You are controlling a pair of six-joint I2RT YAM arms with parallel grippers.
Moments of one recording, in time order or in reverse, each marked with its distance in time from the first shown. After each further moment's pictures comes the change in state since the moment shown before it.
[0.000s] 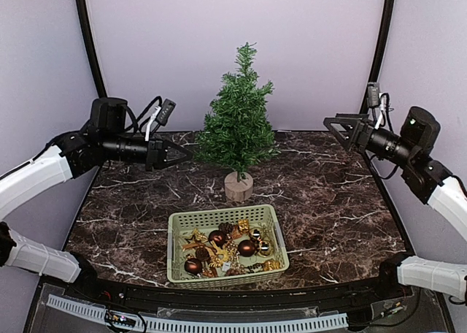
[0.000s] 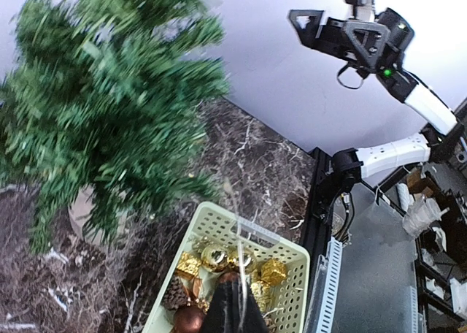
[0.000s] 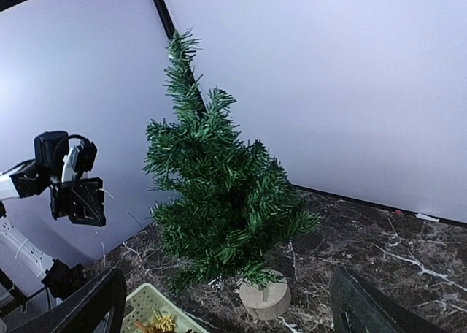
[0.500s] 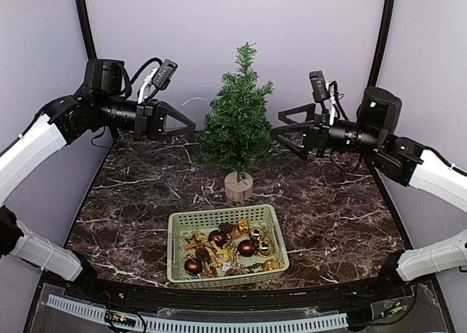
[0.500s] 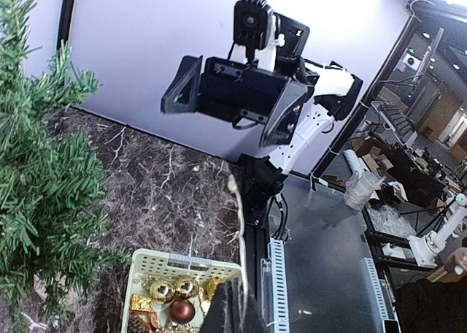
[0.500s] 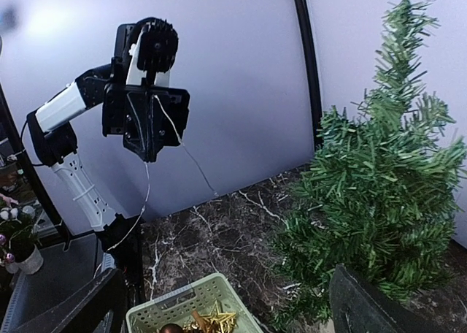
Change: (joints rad) left arm -0.021 0.113 0.408 -0.245 0.253 0.114; right arm 0.423 0.266 0.240 -0.021 0.041 -0.162
